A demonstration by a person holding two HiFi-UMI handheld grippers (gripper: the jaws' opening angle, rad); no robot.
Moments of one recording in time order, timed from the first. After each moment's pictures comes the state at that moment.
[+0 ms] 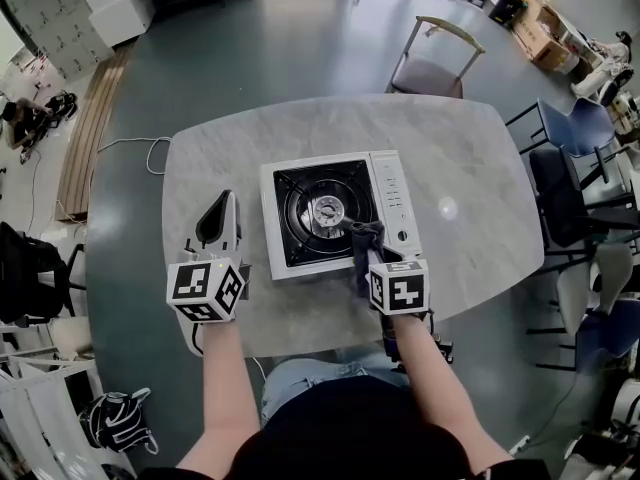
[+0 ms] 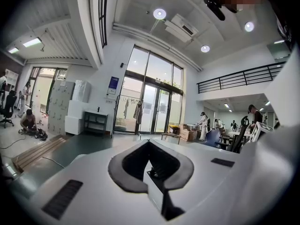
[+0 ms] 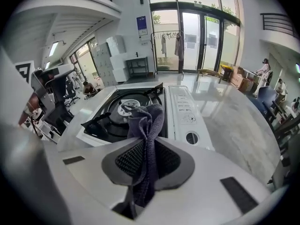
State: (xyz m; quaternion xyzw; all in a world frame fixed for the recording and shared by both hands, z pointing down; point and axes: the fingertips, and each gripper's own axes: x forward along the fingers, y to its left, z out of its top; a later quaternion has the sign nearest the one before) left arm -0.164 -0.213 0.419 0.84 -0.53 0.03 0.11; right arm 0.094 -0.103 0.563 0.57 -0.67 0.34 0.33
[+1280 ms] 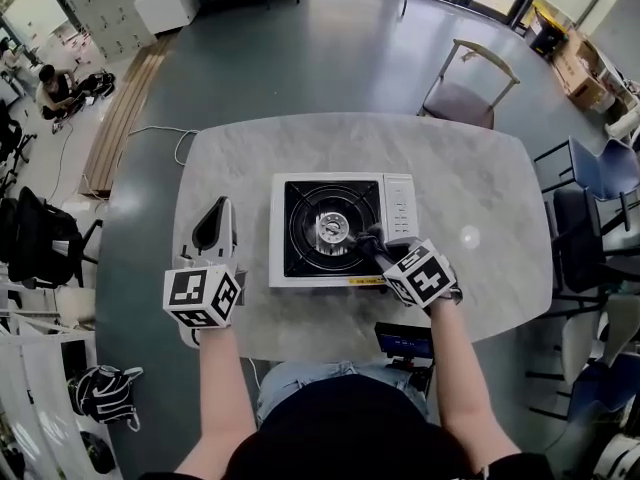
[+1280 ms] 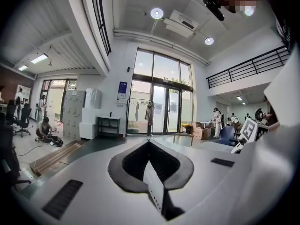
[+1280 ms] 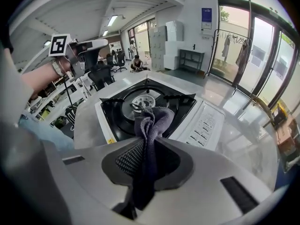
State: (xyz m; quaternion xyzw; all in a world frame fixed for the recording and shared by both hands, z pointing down) left arm -0.176 -0.206 0.401 0.79 -0.60 0.04 0.09; right arm 0.098 -0.142 0.560 0.30 -0.81 0.21 0.46
